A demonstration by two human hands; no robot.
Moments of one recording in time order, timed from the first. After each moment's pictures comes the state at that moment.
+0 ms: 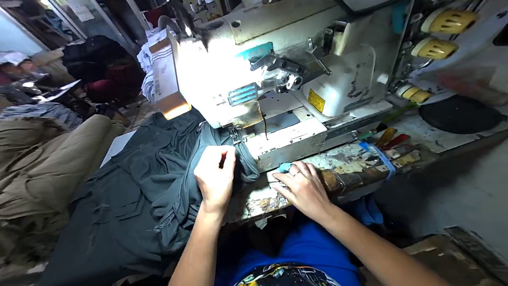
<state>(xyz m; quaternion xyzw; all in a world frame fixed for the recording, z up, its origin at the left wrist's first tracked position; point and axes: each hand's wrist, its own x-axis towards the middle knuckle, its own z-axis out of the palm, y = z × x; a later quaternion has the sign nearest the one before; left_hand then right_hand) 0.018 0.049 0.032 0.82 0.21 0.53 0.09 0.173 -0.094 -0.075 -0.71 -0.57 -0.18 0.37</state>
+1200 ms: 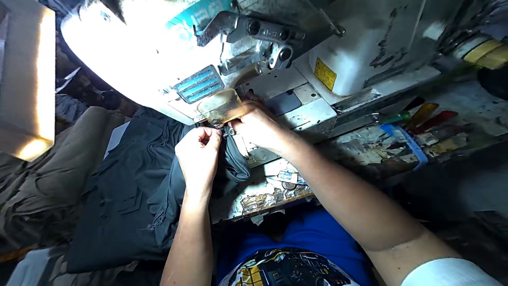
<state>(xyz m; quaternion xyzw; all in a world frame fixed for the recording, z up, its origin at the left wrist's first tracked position) 0.043 0.066 0.056 0.83 0.41 0.36 0.12 0.205 0.021 0.040 -0.60 -0.64 0.03 0.47</state>
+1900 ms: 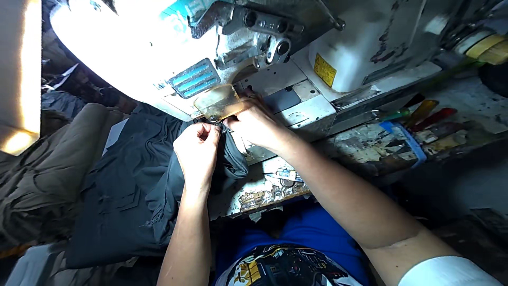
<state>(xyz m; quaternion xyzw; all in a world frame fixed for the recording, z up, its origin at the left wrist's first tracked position) 0.047 0.069 0.055 0.82 0.42 0.36 0.12 0.202 0.022 0.039 -0.61 -0.64 0.02 0.47</state>
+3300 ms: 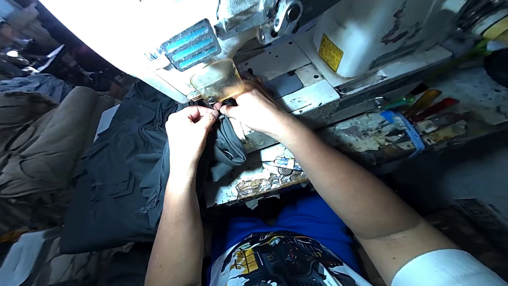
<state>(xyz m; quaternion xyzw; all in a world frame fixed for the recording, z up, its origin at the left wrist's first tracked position) 0.038 0.084 0.065 0.83 0.39 0.33 0.23 0.201 0.021 0.045 -0.62 -0.64 0.05 0.45</state>
